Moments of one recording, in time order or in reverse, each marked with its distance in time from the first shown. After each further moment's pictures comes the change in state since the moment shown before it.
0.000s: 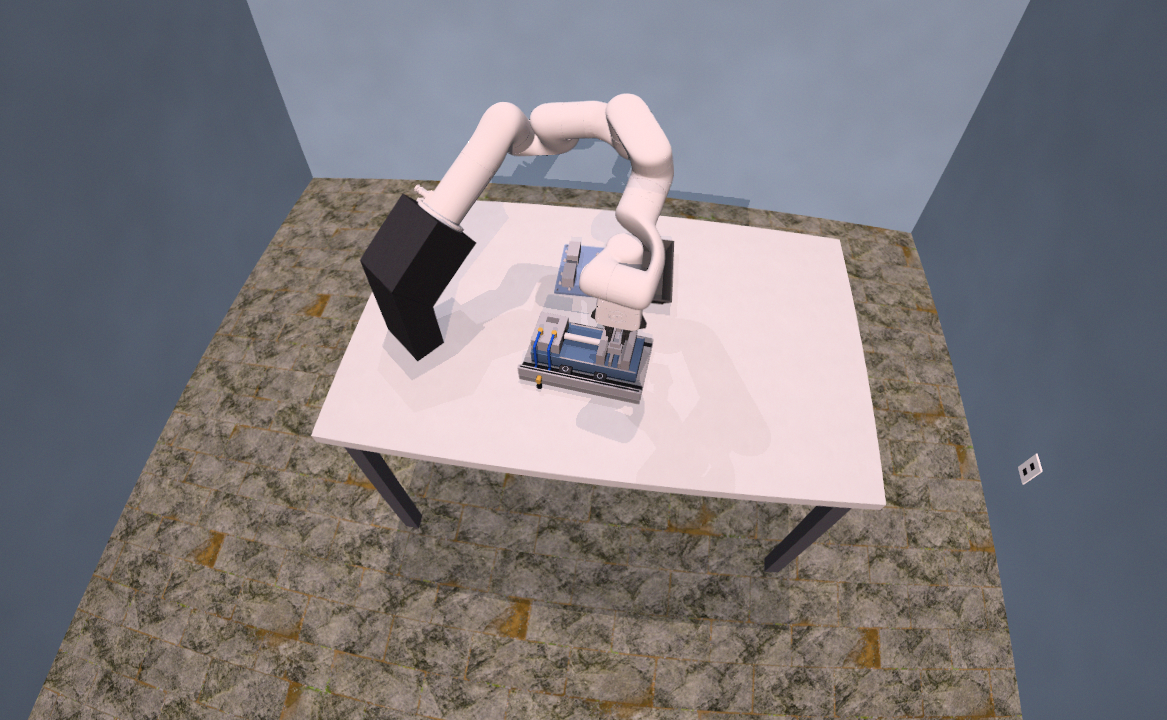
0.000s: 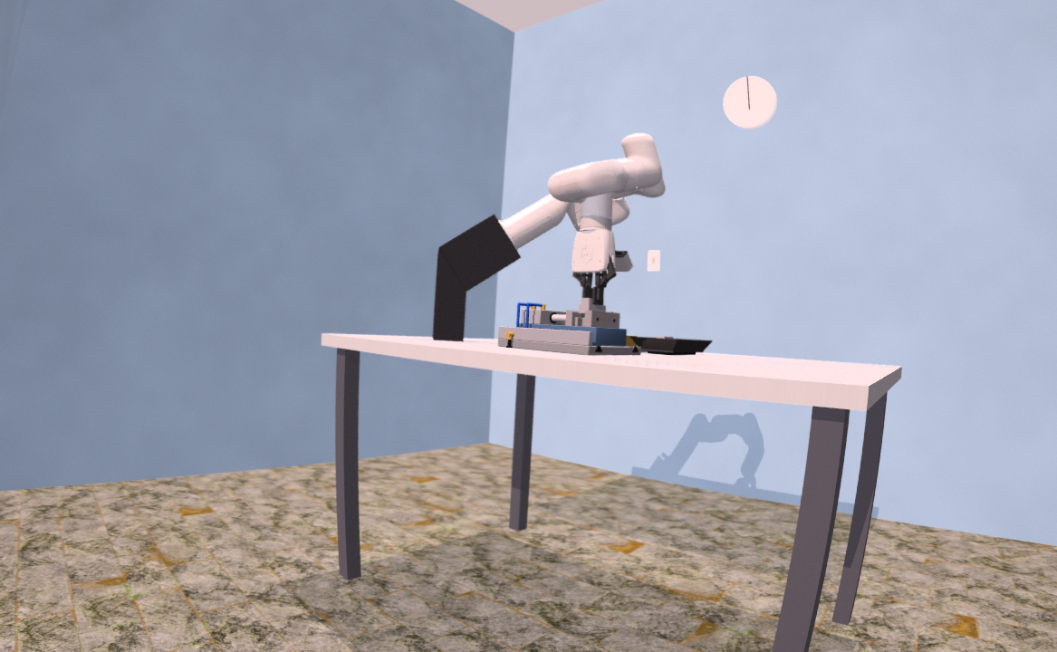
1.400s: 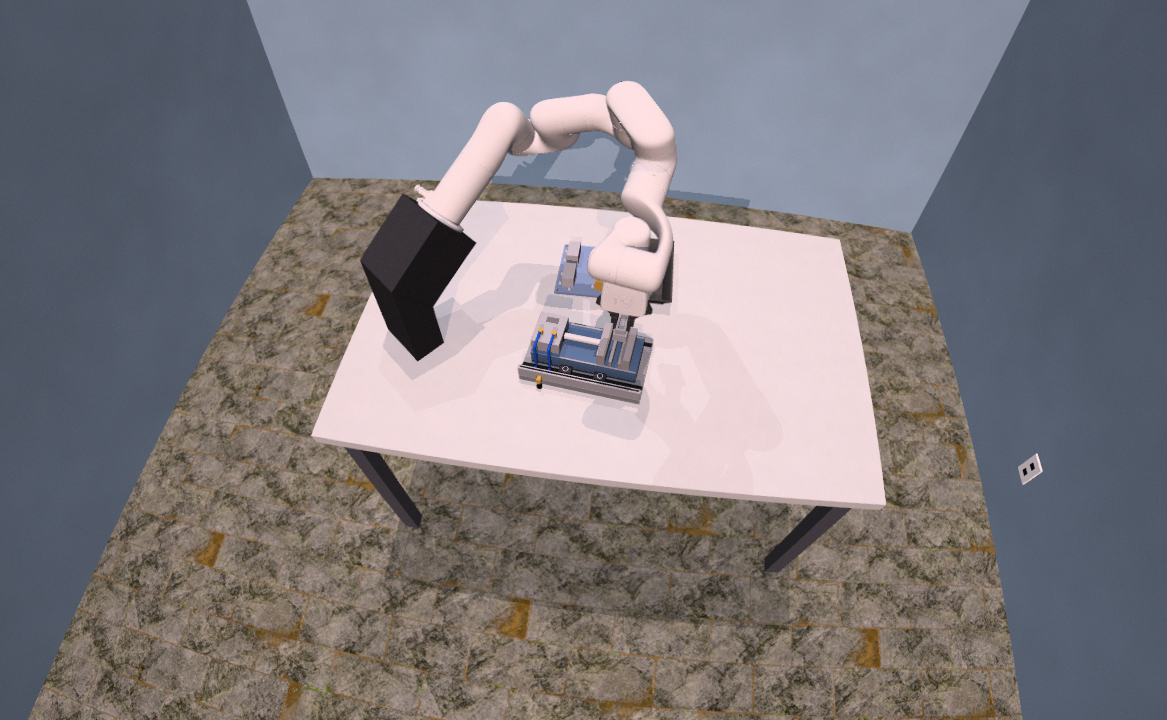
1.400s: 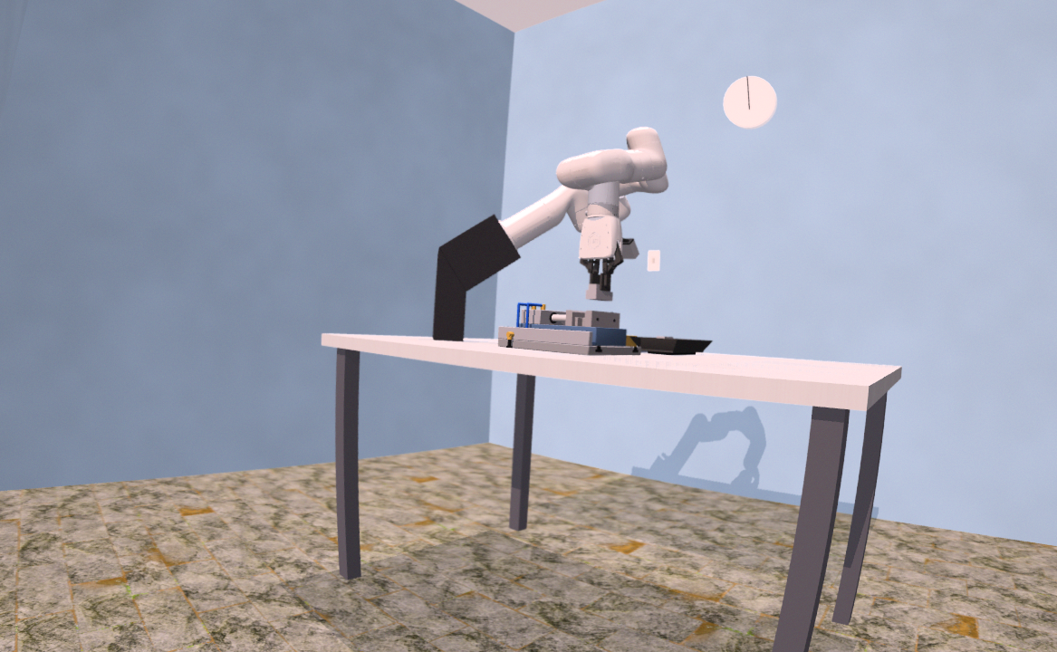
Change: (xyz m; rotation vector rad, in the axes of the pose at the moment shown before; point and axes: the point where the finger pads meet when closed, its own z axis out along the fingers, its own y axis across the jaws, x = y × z) arm 0.015 0.007 -0.033 0.005 -0.002 -0.004
